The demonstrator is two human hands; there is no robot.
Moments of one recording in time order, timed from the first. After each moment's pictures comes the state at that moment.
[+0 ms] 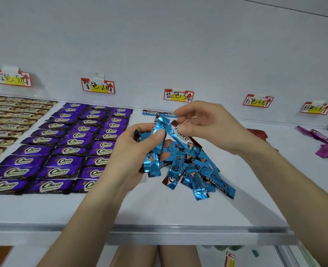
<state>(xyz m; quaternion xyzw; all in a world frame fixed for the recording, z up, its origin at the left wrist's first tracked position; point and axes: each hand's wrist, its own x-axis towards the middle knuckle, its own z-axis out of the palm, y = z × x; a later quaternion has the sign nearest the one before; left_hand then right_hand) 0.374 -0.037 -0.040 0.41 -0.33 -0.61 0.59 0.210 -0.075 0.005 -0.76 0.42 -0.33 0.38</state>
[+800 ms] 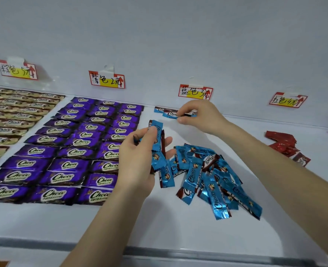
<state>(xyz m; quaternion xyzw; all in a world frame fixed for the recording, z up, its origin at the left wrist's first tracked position) 0.372 -0.062 -0.054 0.45 -0.17 -0.59 0.65 0.232 -0.193 -0.048 -0.82 0.50 -0.24 0.17</state>
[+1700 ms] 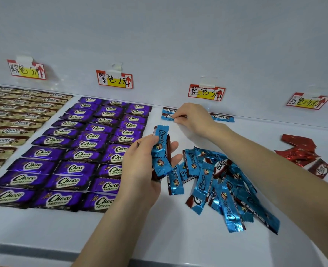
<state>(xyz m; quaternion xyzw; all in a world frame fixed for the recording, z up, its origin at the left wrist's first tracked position) 0.378 -0.063 -0.052 0.45 -0.09 -0.62 0.63 0.267 -0.223 -0.070 -0.86 0.49 -0.12 0.08</state>
